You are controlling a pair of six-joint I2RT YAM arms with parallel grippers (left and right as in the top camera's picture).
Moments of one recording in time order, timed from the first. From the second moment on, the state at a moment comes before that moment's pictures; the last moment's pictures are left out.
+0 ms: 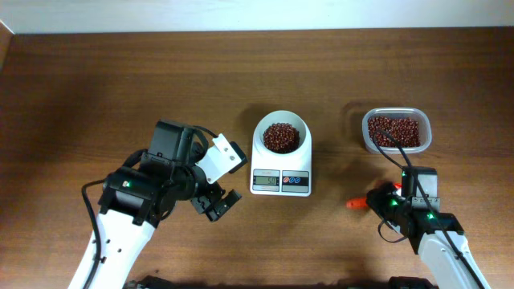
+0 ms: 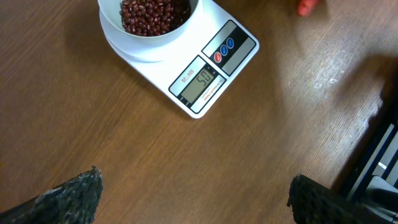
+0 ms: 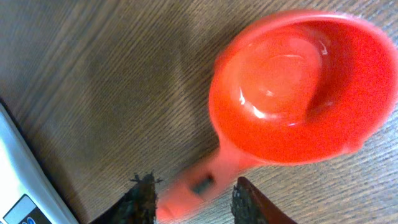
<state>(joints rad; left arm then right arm) -0.31 1.14 1.11 -1.05 0.34 0.54 -0.06 1.09 0.42 -0.45 -0.15 0.76</state>
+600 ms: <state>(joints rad) -0.31 1.14 1.11 -1.05 0.34 0.54 -0.06 0.65 0.58 -0.81 -0.30 0.67</state>
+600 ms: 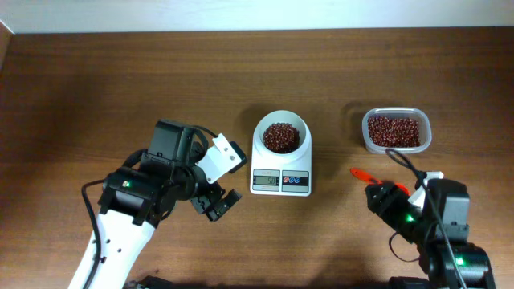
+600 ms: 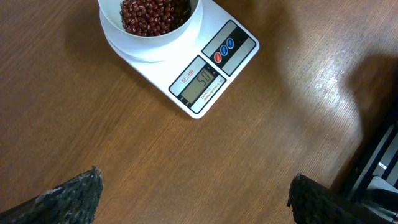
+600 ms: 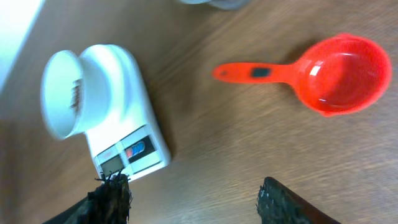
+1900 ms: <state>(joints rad) -0.31 1.14 1.11 -1.05 0.34 0.54 0.02 0.37 0.52 -0.42 -0.25 0.33</state>
